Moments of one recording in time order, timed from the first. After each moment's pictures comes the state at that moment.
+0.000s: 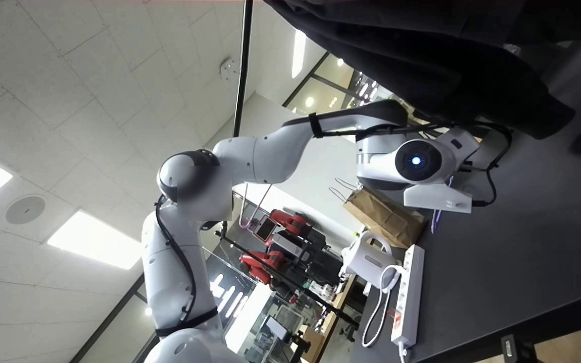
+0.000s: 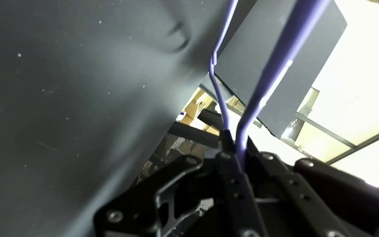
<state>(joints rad) -0.25 0.67 -0.25 -2.03 2.06 2.07 -1.54</state>
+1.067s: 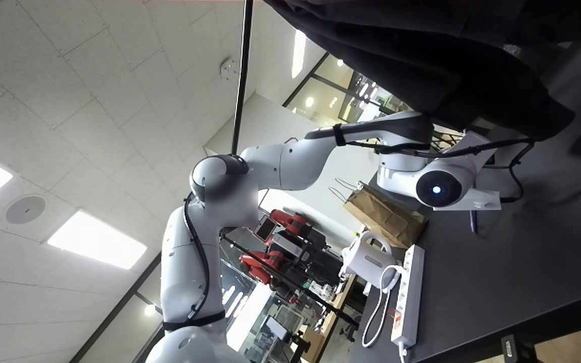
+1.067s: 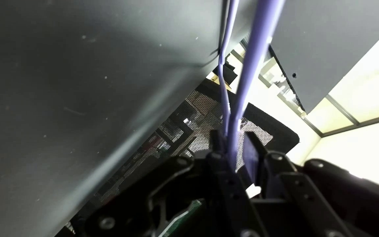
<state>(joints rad) -0.19 0.84 -0.26 -1.90 2.41 2.09 -1.85</state>
